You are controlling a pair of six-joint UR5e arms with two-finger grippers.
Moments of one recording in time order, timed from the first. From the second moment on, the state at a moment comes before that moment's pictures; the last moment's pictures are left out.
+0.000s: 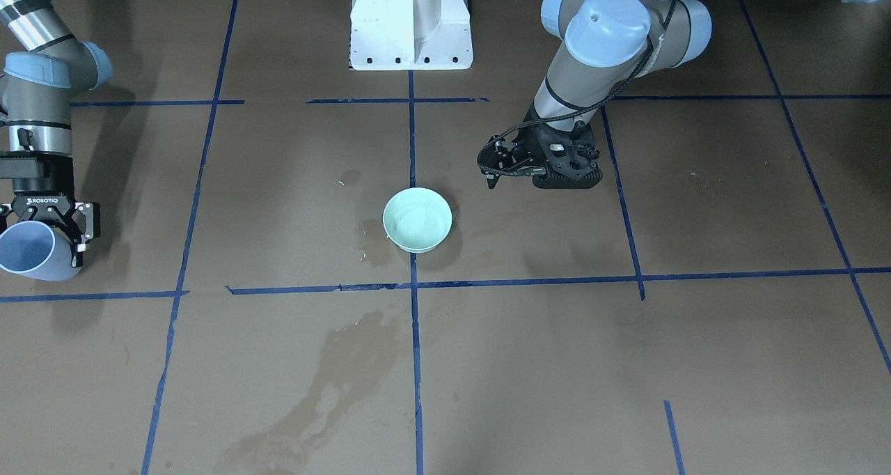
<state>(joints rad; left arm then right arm) -0.70 -2.13 -1.76 -1.70 -2.05 -1.21 0.60 -1.65 1.36 -0.14 0.97 0.86</state>
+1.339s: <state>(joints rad) -0.70 -2.13 -1.75 -1.70 -2.05 -1.21 0.59 -1.65 1.35 -0.08 0.99 0.86</state>
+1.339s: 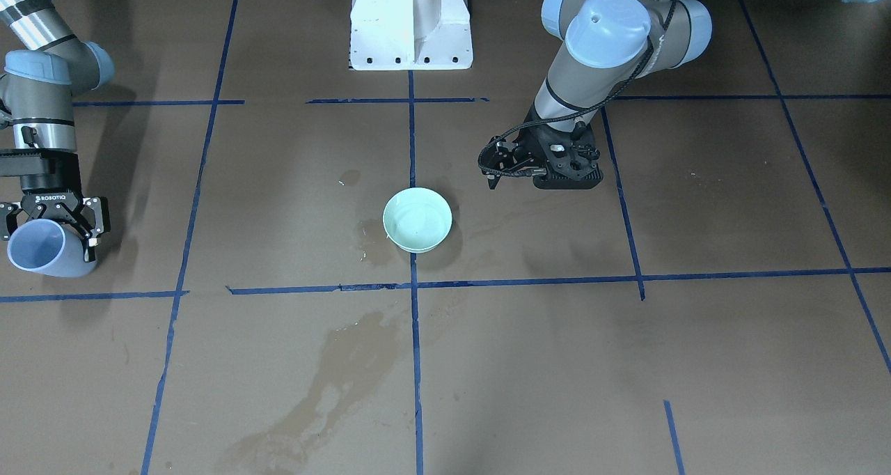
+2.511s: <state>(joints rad) -0.70 -2.13 -1.76 -1.70 -2.05 -1.21 0.51 -1.71 1.28 0.14 1.02 0.89</state>
